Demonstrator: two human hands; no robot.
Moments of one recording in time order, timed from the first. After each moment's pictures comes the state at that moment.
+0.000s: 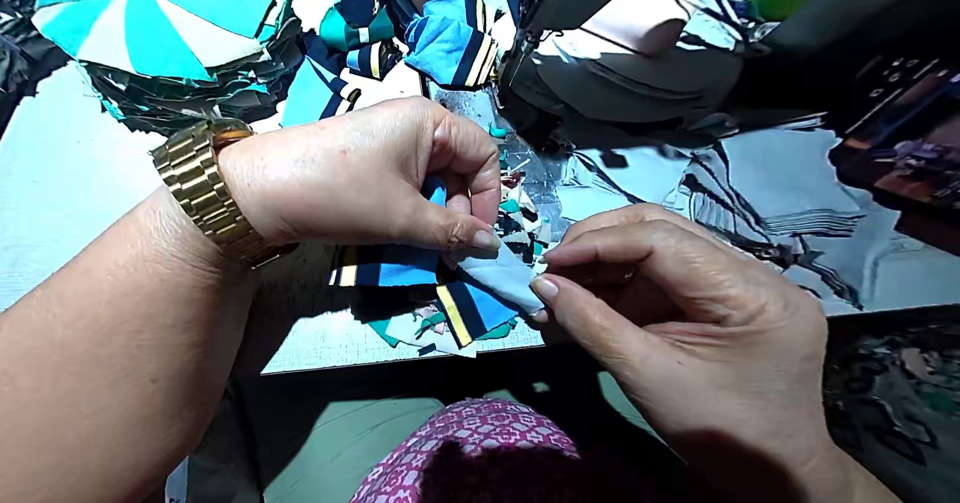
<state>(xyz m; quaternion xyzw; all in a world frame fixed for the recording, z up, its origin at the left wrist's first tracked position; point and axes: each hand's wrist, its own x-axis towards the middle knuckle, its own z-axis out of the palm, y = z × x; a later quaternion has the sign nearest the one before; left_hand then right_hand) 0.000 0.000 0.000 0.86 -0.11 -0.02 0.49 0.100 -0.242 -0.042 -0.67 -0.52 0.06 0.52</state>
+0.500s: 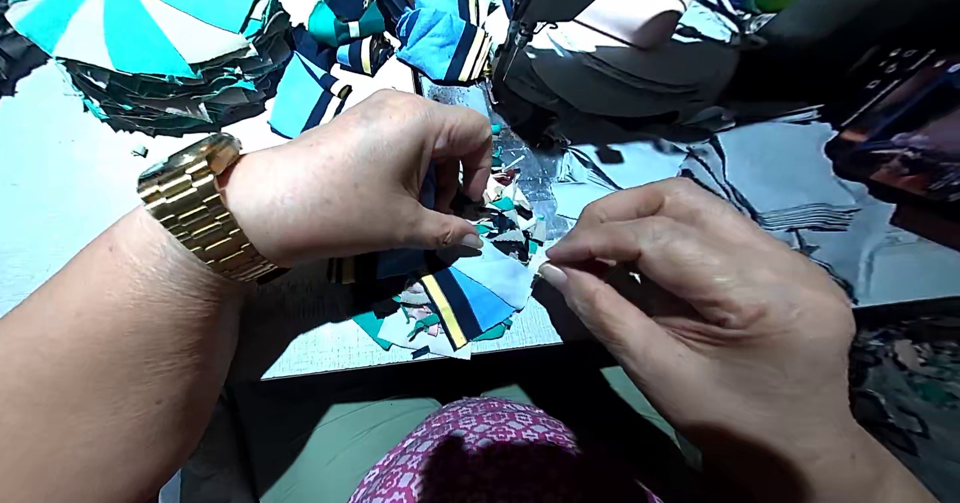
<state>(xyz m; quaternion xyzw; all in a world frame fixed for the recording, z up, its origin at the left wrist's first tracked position) 0.001 -0.003 -0.006 0.94 -0.09 0.07 0.33 0.115 -0.245 -0.033 -0.69 -0.60 -0.02 0.41</state>
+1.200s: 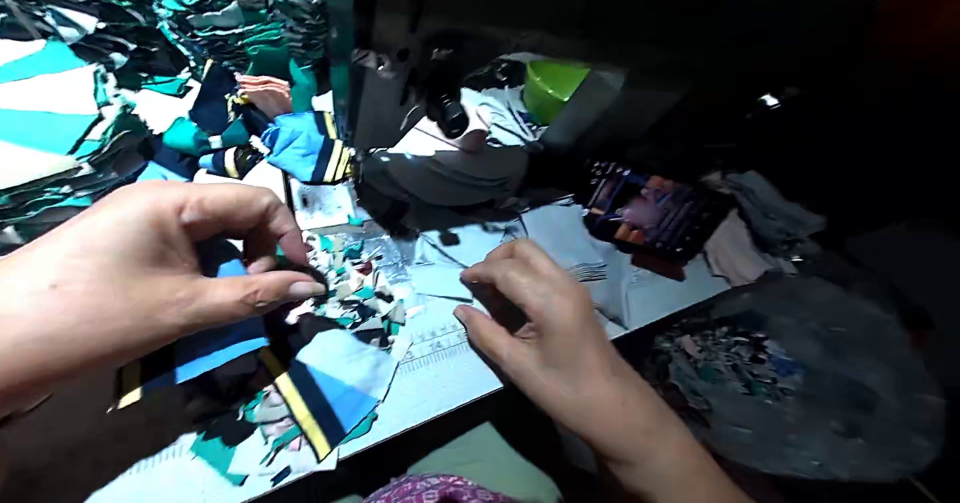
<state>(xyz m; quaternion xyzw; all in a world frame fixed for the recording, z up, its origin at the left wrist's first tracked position) -0.003 0.010 -0.005 0.91 0.02 0.14 0.40 0.167 -0.267 -0.040 -0.79 -0.52 -0.07 0.31</state>
